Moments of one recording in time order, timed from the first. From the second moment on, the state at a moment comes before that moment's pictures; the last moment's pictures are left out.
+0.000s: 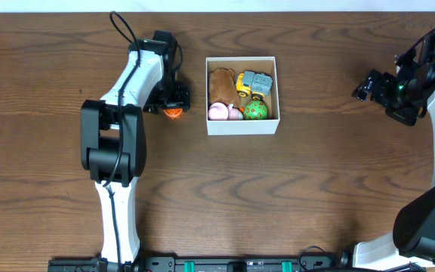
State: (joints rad) left arm -0.17 2.31 1.83 -1.14 0.05 -0.23; right arm -0.27 1.71 1.54 -1.12 -0.26 0.22
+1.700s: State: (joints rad) left arm -0.33 1.92 2.00 -1.18 0.05 -0.22; right arm -0.27 1.71 1.54 -1.11 -0.26 0.22
